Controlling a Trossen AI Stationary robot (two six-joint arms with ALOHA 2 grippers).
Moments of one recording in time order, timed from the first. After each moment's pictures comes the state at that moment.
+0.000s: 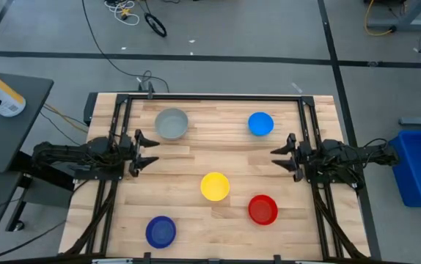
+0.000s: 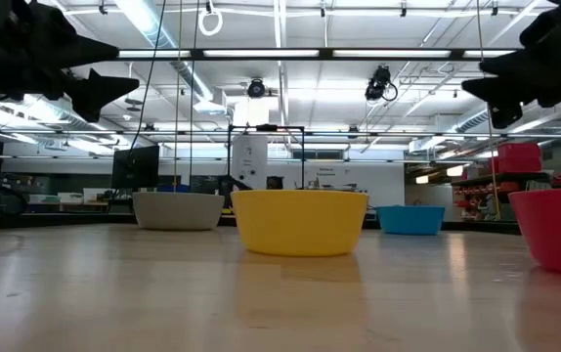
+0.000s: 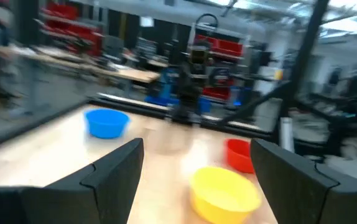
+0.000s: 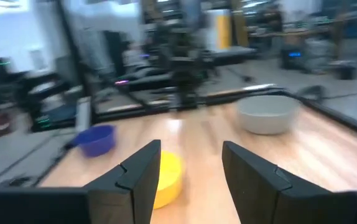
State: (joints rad) left arm -0.06 0.01 0.01 0.10 -0.17 -0.19; right arm 0.12 0.03 0.05 -0.02 0.13 0.16
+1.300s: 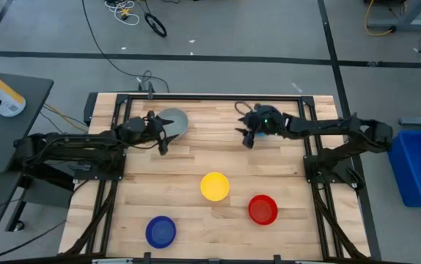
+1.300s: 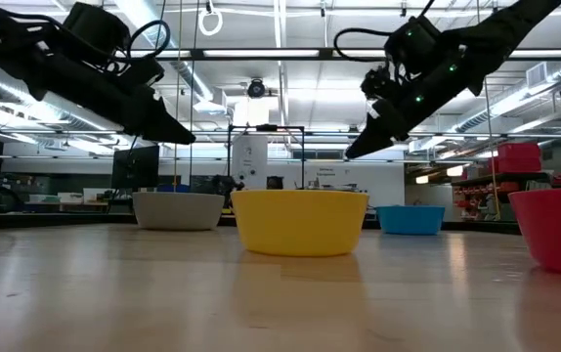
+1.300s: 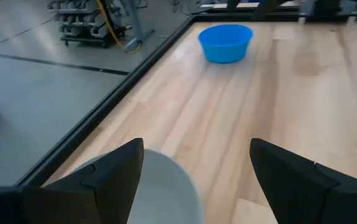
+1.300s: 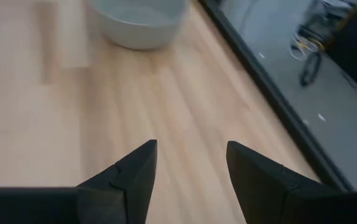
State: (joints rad) left arm 0.36 0.93 0.28 0.33 -0.13 0.12; right arm -0.38 1.34 0.68 0.08 0.05 -0.17
